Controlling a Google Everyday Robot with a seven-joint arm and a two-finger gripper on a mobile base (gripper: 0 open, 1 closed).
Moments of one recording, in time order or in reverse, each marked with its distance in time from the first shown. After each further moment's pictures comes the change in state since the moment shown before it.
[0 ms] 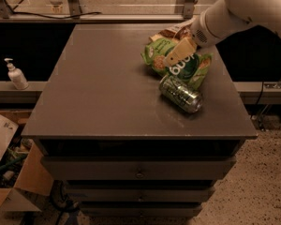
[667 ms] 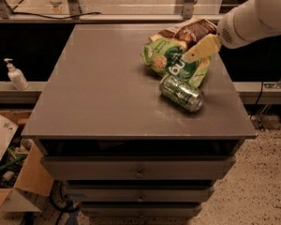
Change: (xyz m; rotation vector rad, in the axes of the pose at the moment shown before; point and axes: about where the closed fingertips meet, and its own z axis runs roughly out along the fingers) arm 0.033 -0.032 -0.058 0.196 -0.028 0.105
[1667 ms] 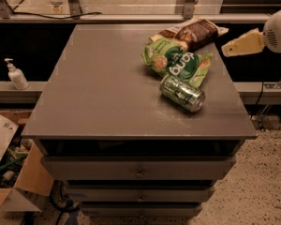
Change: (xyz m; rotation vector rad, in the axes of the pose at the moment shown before) arm 0.048 -0.073 -0.092 0.333 -0.057 0.142
